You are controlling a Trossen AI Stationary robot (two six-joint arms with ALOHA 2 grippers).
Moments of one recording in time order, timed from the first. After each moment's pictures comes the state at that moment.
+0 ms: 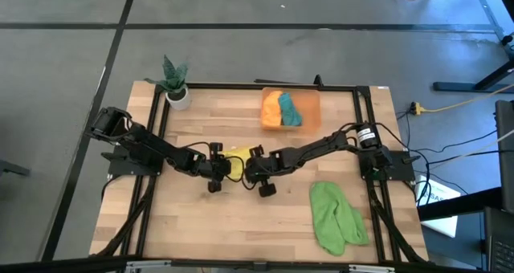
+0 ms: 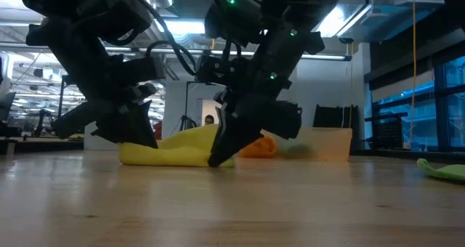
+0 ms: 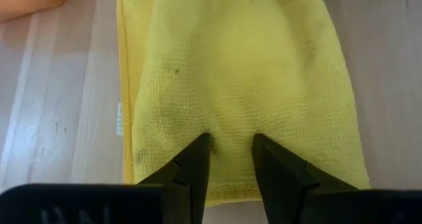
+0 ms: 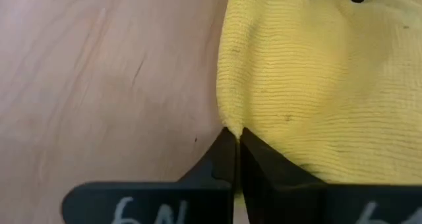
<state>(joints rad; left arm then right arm) -0.25 1.55 0.60 -0.09 -0.45 -0.07 0.13 2.12 1.36 -0.28 0.14 -0.24</state>
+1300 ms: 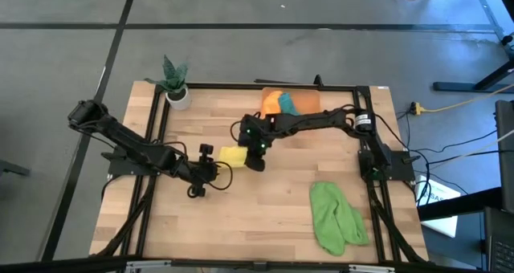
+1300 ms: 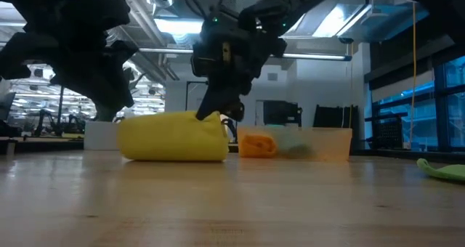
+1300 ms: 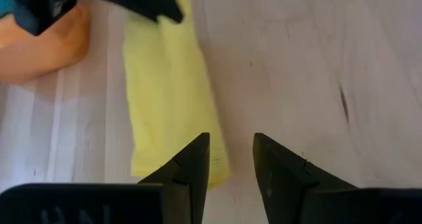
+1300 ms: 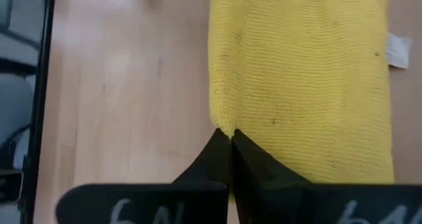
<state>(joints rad) -0.40 1.23 0.59 -0.33 -0.46 -0.02 -0.12 2.12 1.57 -0.46 -0.50 0.16</state>
